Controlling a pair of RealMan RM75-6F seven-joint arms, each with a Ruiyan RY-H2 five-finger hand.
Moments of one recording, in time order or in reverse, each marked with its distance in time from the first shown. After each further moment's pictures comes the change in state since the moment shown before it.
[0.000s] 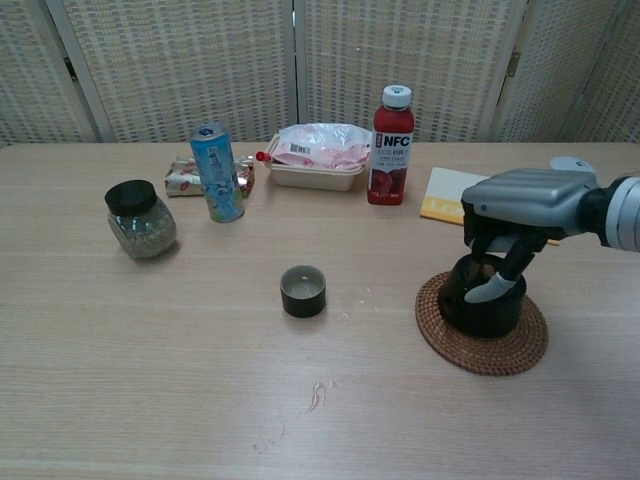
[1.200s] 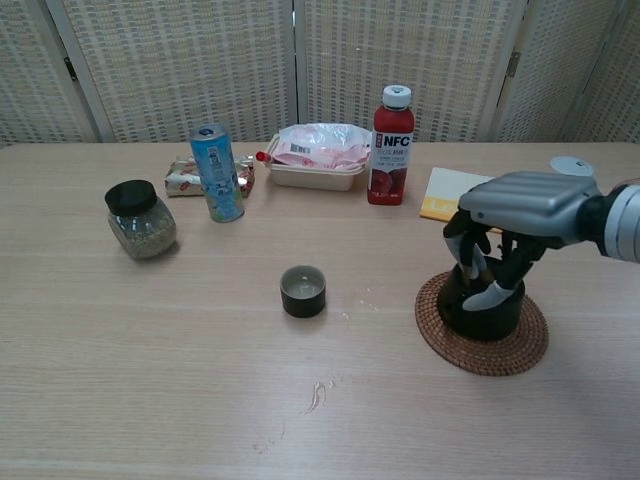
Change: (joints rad) left arm 0.012 0.001 0.003 0.021 -0.003 0.011 -0.027; right arm -0.025 -0.001 0.013 -0.086 0.078 0.037 -0.177
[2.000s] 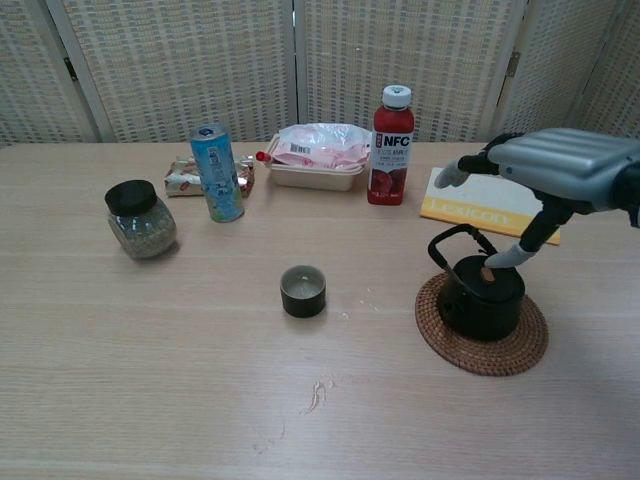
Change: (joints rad) left arm -0.009 0.005 -0.010 0.015 0.008 0.003 -0.028; right arm -0.084 0.025 0.033 -0.080 0.031 0.205 -0.094
